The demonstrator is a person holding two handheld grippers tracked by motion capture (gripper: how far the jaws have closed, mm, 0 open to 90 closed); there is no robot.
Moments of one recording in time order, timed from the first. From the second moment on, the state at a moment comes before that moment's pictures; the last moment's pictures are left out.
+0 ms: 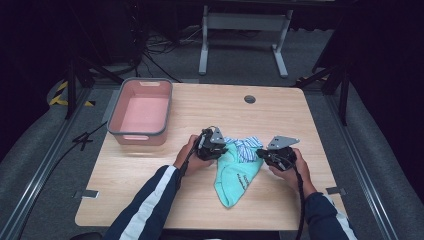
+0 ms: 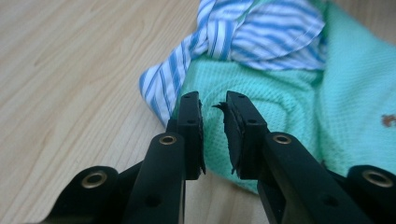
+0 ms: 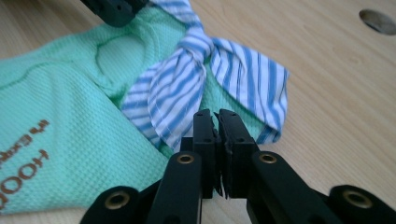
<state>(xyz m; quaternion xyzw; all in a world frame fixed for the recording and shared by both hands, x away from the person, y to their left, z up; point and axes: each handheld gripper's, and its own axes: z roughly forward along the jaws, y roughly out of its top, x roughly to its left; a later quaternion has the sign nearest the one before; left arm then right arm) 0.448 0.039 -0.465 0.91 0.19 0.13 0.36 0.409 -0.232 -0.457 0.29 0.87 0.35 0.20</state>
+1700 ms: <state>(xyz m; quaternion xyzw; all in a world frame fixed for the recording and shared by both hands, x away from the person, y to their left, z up) 0.377 0.071 -0.473 0.93 0.10 0.08 0.35 0.388 -0.135 -0.463 0.24 0.89 0.37 0.13</state>
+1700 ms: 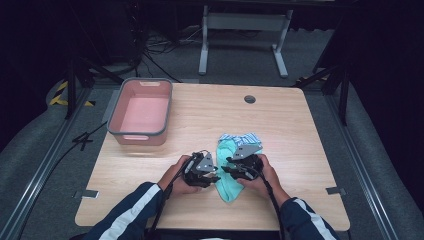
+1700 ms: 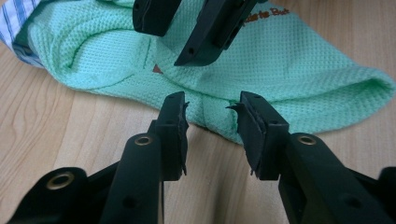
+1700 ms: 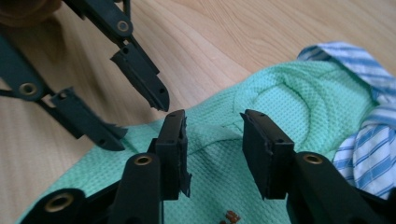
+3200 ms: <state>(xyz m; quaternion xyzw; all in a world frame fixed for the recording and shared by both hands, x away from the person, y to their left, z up) 0.386 0.077 -0.481 0.91 0.11 0.04 0.39 0.354 -0.197 -0.427 0.19 0.89 0.39 0.11</state>
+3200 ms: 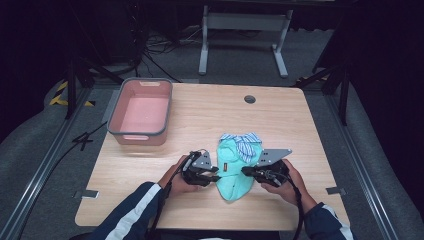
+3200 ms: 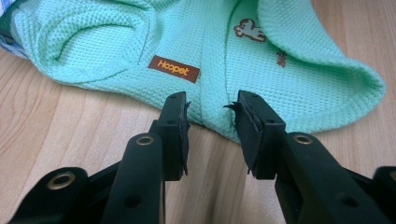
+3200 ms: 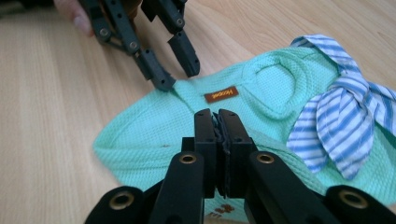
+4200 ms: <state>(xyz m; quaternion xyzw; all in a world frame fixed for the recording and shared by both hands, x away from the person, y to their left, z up) 0.385 0.077 -0.481 0.91 0.11 0.05 0.39 0.314 -0.239 -0.403 0.21 0.88 0.40 0.16</state>
